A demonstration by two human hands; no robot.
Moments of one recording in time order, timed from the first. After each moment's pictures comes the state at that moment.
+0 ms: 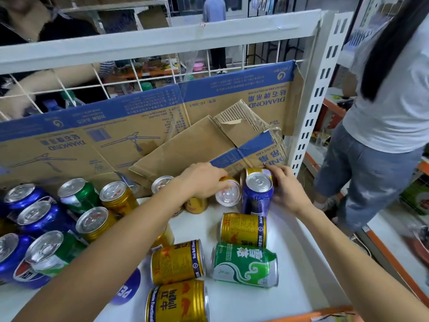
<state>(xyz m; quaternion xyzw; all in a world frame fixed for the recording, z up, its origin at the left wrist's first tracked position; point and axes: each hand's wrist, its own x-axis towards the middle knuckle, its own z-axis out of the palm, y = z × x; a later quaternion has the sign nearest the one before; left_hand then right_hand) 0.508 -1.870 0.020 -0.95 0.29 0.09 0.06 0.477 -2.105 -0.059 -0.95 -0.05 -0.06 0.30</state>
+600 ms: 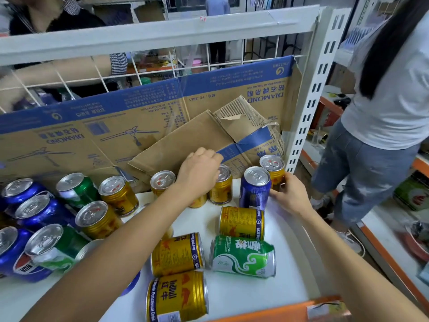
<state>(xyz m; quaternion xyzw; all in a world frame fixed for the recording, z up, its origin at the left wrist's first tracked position) 0.493 -1.870 0.011 -0.97 0.24 -0.10 0.03 0.461 -2.105 -0.070 -0.92 0.10 -0.08 0.37</state>
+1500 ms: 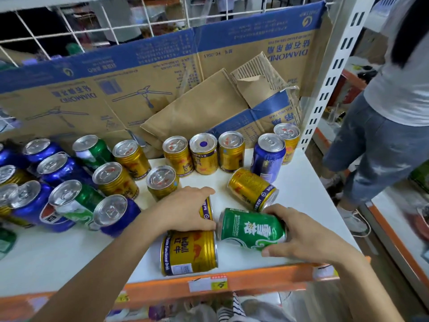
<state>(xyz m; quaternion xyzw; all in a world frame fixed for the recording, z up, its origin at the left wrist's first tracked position) 0.377 -1.815 -0.007 -0.95 0.21 0.25 -0.03 0.323 -2.068 -0.040 -0.91 -0.12 0.20 0.34</state>
